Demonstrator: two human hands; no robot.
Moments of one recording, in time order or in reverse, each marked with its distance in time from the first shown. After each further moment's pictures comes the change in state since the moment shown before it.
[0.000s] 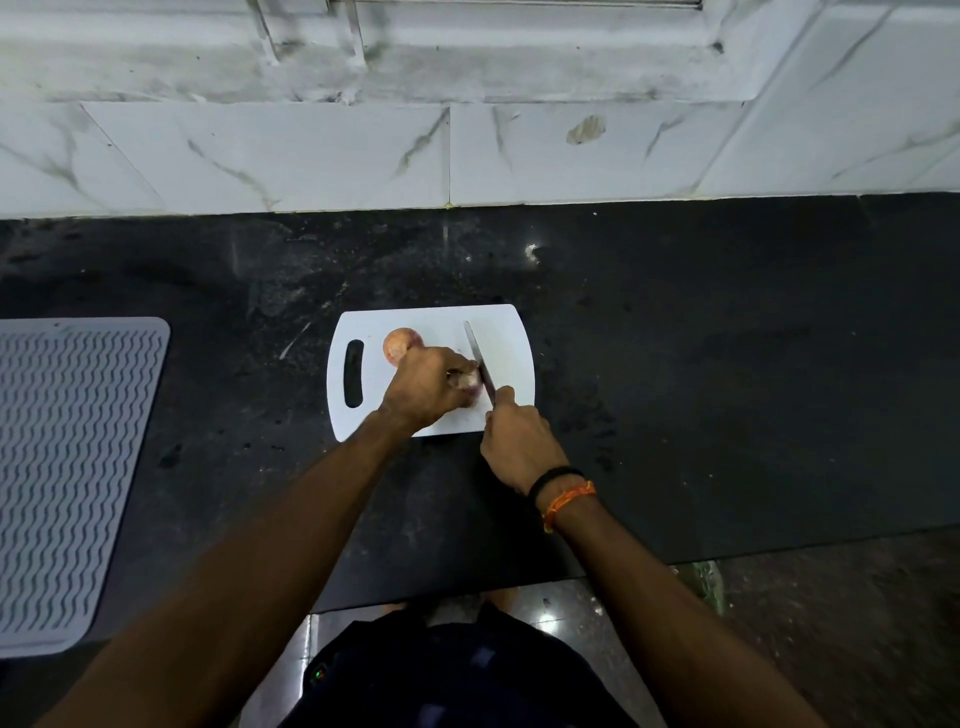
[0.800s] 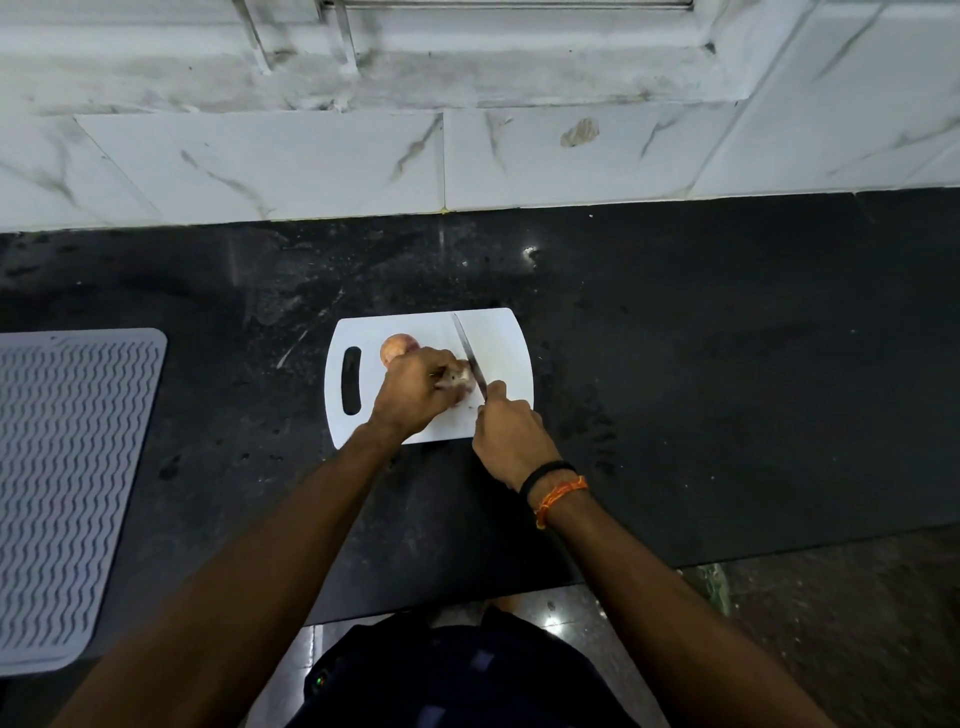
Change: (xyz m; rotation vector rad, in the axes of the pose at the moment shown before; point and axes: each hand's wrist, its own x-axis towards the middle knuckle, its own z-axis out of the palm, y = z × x) left_hand -0.003 -0.015 -0.003 -0.089 0.116 0.030; right_hand 0.006 -0.008 -0.005 0.004 0.025 -0.039
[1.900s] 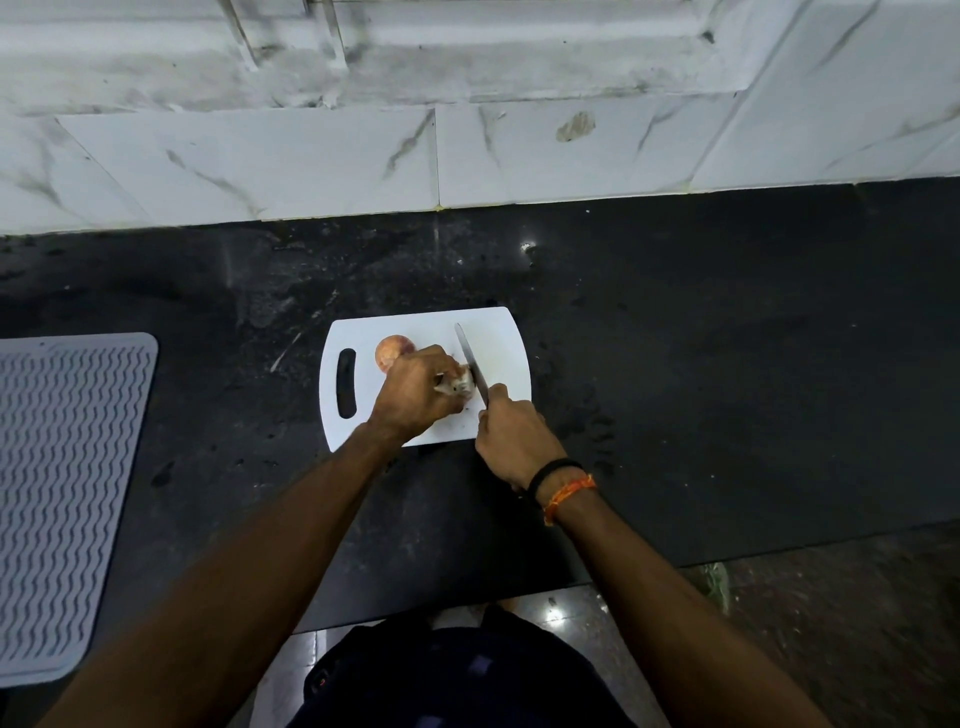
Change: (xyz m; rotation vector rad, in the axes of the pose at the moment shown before) left_hand 0.005 0.007 0.005 0.044 0.052 0.066; right_hand 0.004 0.006 -0.007 0.038 -0.053 0.031
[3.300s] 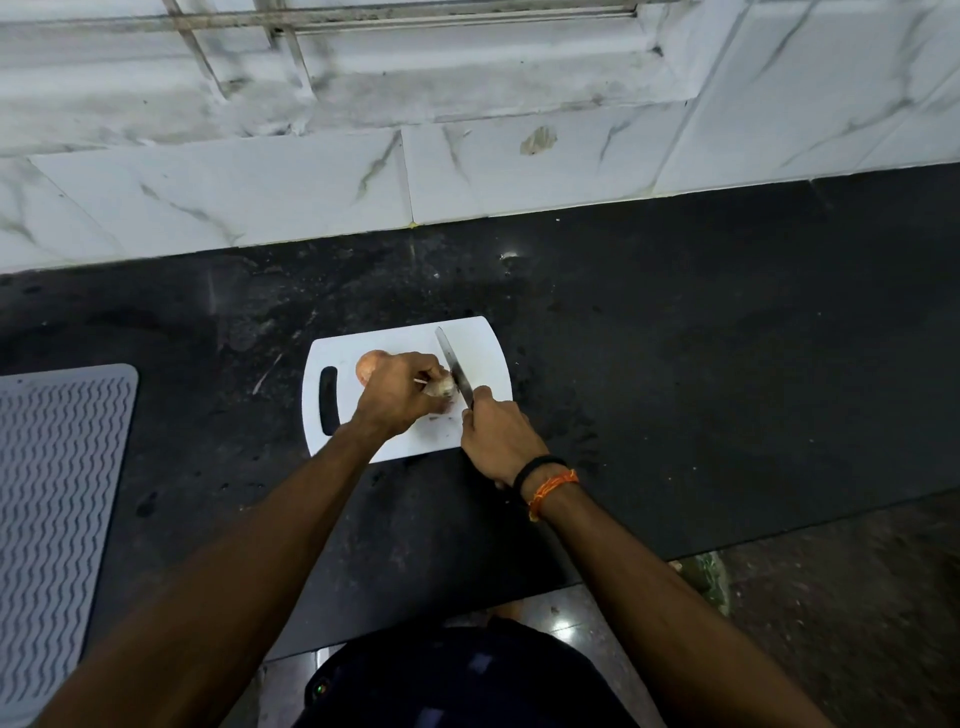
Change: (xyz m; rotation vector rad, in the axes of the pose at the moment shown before) left_hand 0.017 -0.006 -0.002 -0.032 -0.139 -0.043; right_hand 0.004 0.002 -0.004 0.048 0.019 0.022
